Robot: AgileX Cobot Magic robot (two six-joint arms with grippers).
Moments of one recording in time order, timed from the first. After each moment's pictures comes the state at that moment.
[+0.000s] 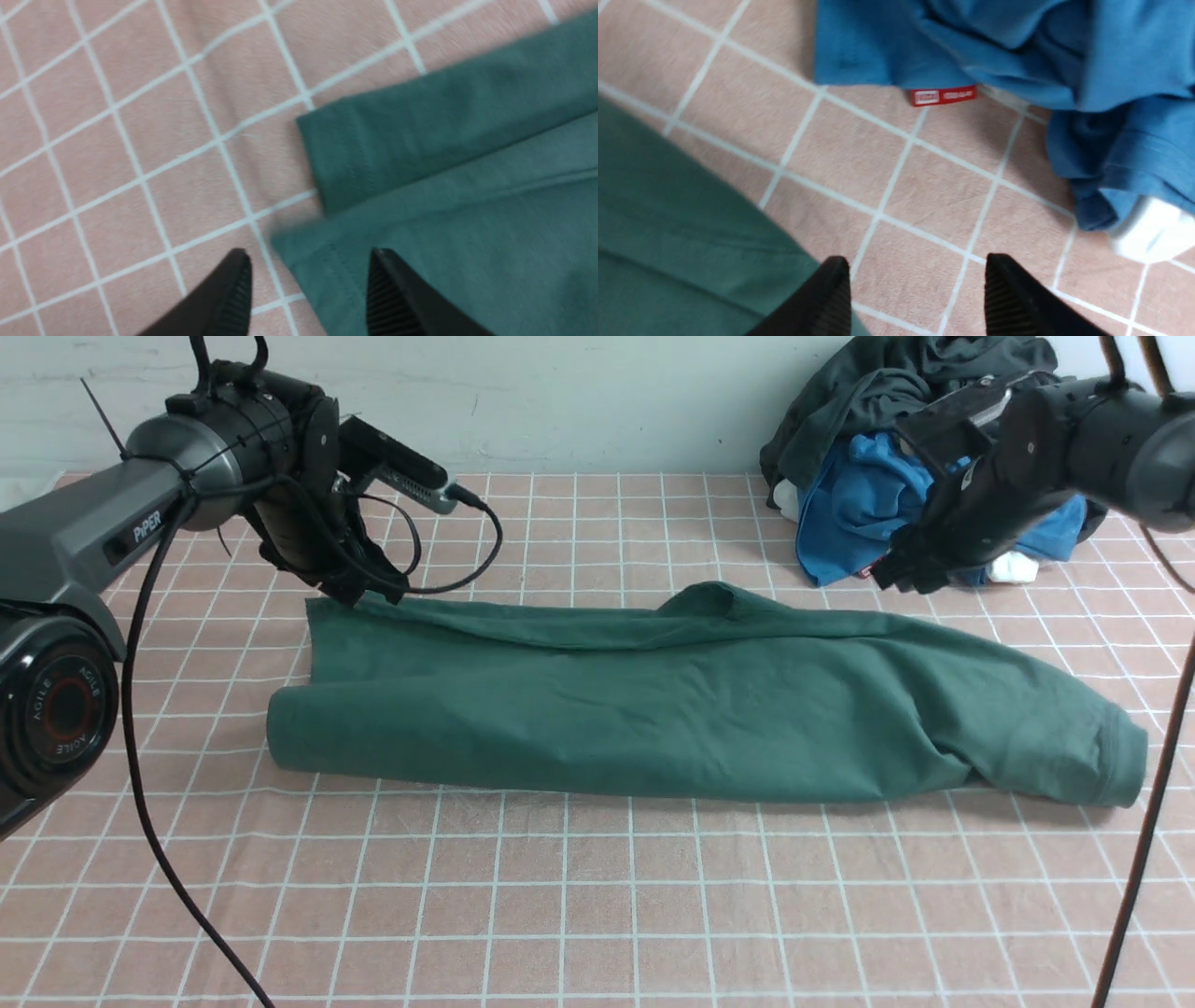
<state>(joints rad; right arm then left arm) 0.11 2.22 -1.90 -0.13 0.79 -0.14 -0.13 2.29 -2.04 0.22 0.89 0.19</state>
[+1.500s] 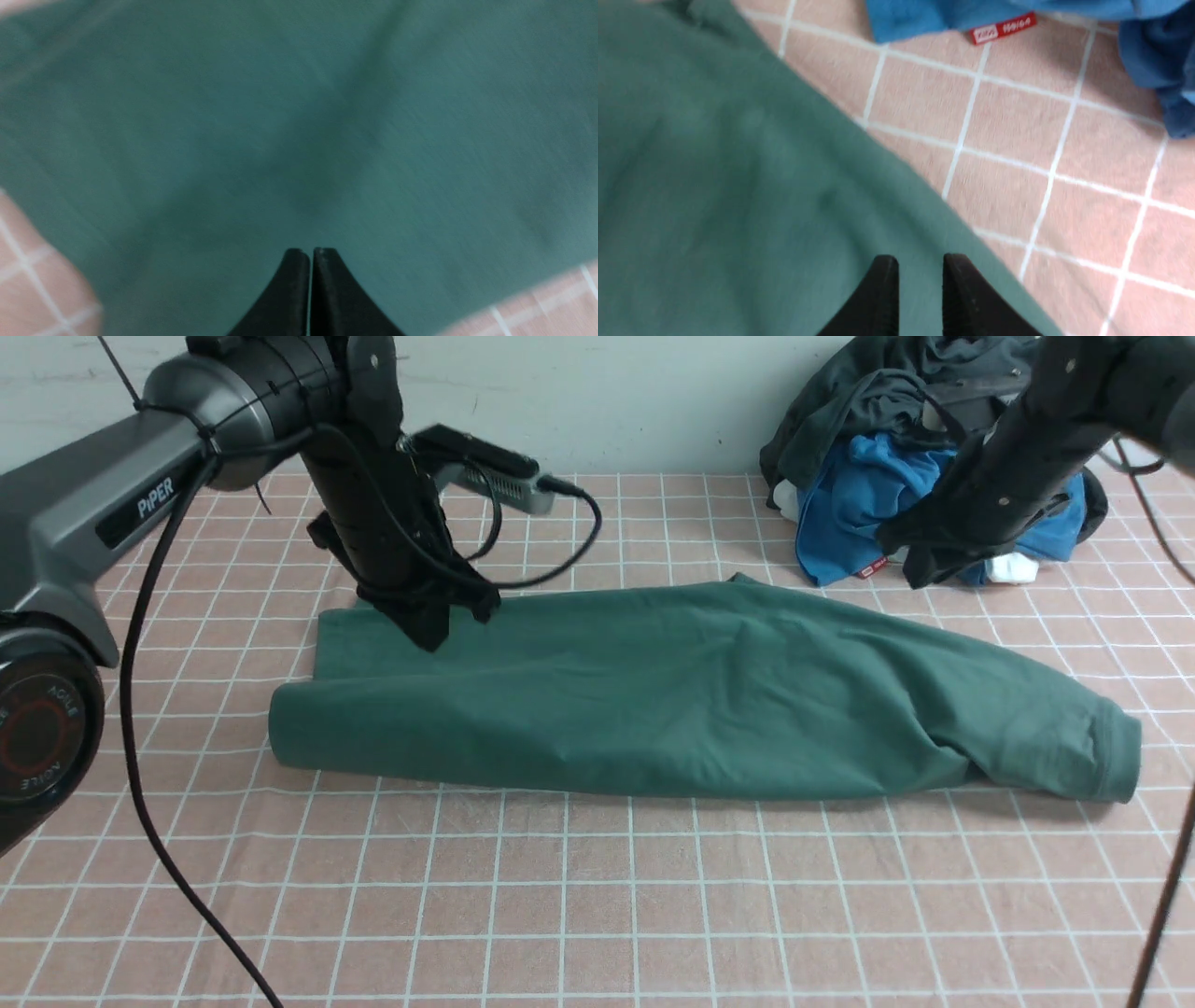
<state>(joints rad) 0.09 2.20 -2.04 0.10 1.18 -0.22 -0.26 2.15 -1.96 -0.06 1.23 0.30</state>
